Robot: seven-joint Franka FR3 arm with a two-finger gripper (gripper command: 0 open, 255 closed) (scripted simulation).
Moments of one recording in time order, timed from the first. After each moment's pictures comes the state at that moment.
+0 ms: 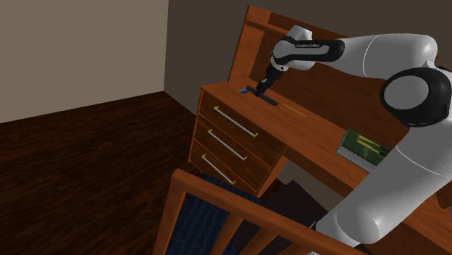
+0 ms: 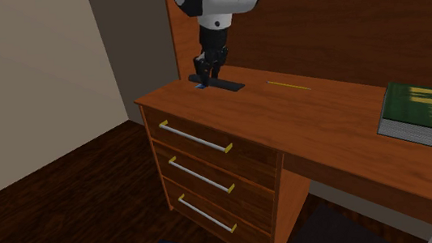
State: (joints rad) arm -0.07 0.07 -0.21 -1.85 0.10 2.13 -0.52
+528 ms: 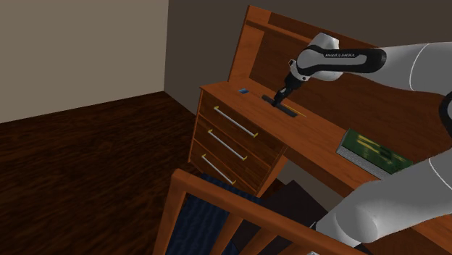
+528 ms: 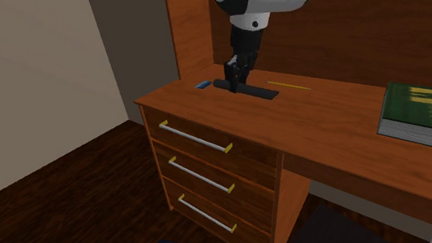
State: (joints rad) arm -0.11 -0.24 -0.23 -2.17 0.04 2.16 -0.55
